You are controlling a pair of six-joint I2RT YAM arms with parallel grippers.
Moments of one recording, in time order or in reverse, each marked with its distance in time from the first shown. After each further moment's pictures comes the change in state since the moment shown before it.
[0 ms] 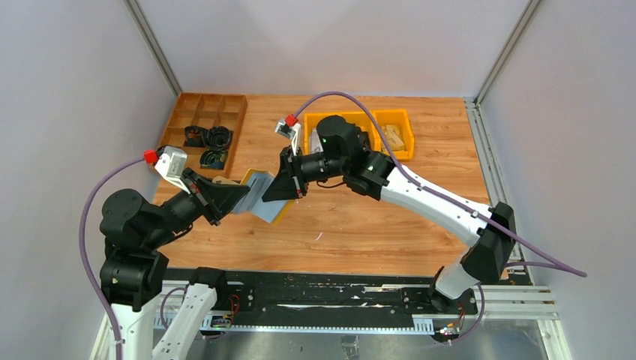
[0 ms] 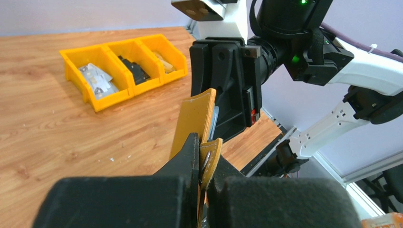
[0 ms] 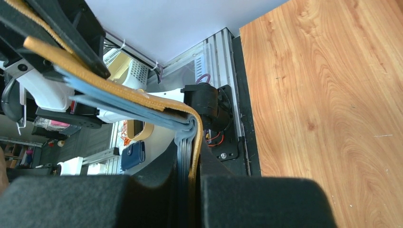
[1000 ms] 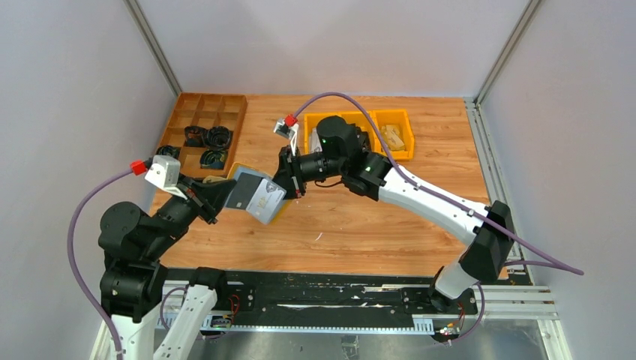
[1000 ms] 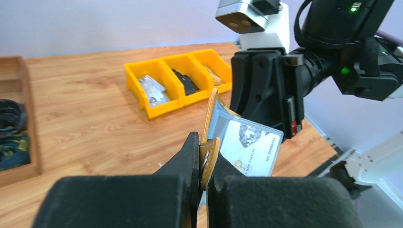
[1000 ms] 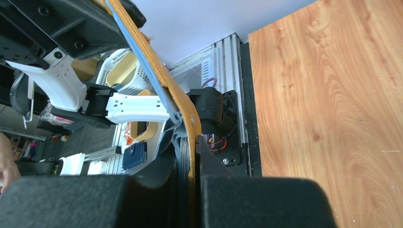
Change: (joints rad) left arm -0.002 -0.054 -0.037 0.007 -0.232 0.139; right arm -0.012 0.024 -0.010 0.059 -0.027 0.013
